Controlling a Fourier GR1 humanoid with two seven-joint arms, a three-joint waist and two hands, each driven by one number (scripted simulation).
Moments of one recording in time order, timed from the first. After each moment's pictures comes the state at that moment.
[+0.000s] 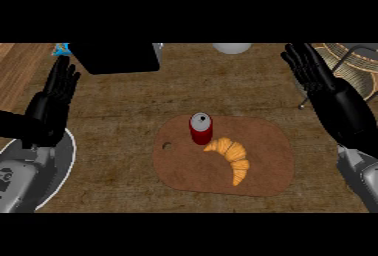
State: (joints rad) left arm -0.29 0.46 -0.15 -1.47 0.34 0.29 -0.04; right arm -0.41 -0.55 0.28 -1.67 -0.34 -0.06 -0.15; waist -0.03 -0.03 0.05
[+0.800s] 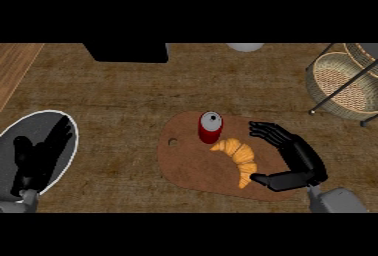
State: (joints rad) left arm -0.04 0.54 -0.19 -1.32 0.35 0.19 0.07; right arm -0.15 -0.42 0.38 -1.35 -0.45 0.15 -0.27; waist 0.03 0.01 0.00
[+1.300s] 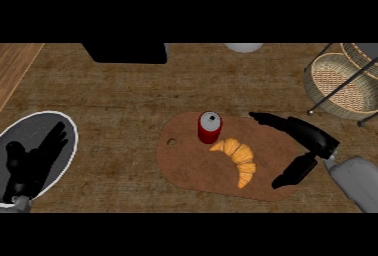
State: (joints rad) left arm 0.00 0.55 -0.16 -1.29 0.37 0.14 0.05; right arm -0.38 -0.62 0.51 -1.28 -0.21 0.33 -0.07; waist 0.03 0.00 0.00
